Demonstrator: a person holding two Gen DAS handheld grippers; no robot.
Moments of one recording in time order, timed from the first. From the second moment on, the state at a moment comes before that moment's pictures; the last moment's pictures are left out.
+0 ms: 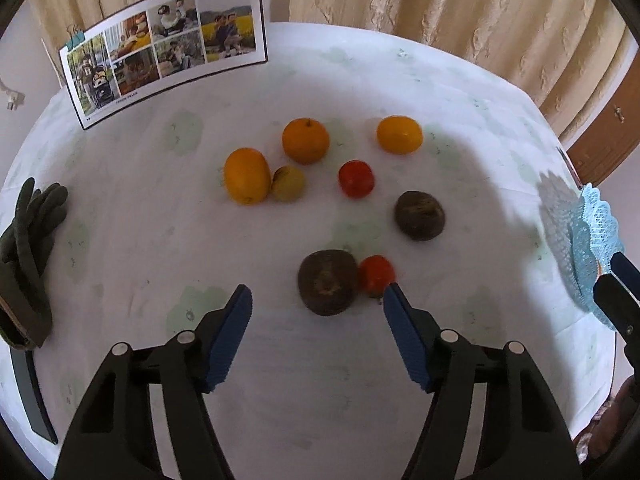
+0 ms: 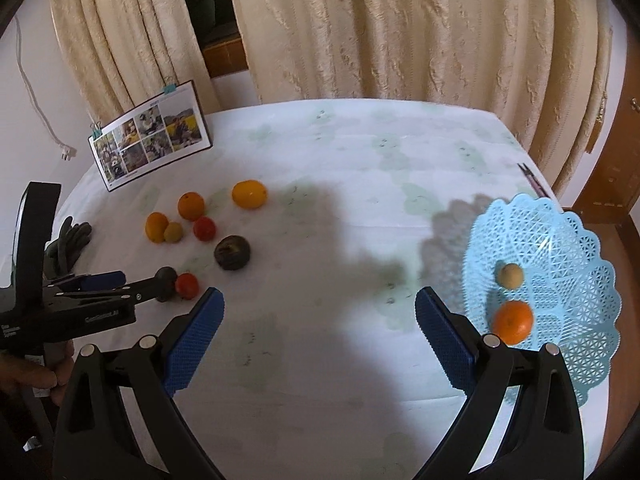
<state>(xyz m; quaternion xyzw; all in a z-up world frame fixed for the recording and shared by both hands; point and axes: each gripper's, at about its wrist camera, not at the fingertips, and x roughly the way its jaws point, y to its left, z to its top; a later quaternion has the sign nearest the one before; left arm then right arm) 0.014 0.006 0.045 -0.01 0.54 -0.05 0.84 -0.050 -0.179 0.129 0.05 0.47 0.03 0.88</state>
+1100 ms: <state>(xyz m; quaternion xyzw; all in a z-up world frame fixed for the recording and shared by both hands) 0.024 0.042 0.043 -0.03 0.55 -0.12 0.83 0.023 -0.099 0.078 0.07 0.52 0.08 0.85</state>
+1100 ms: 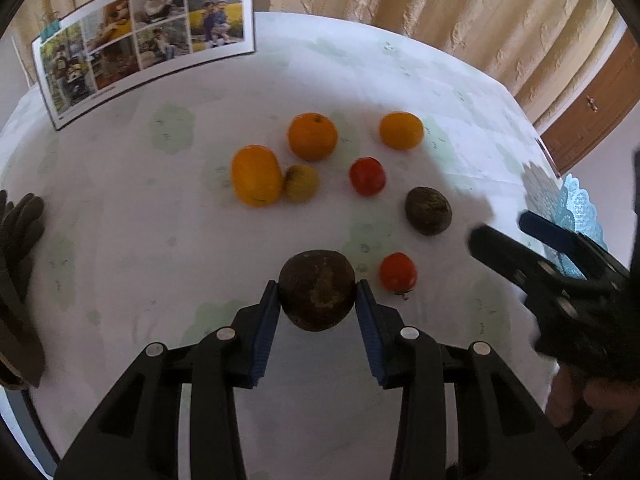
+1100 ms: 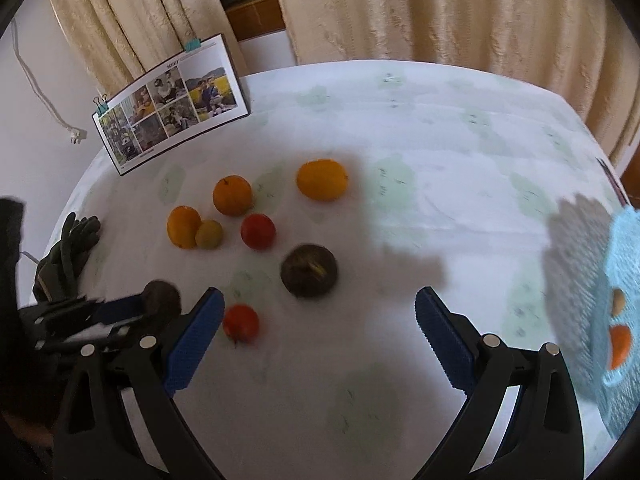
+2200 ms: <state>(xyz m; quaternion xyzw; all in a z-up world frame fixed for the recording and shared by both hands) 0.030 0.010 0.056 -0.01 0.54 -0.12 0.83 0.027 -0.152 0.094 0.07 0.51 0.03 0.86</state>
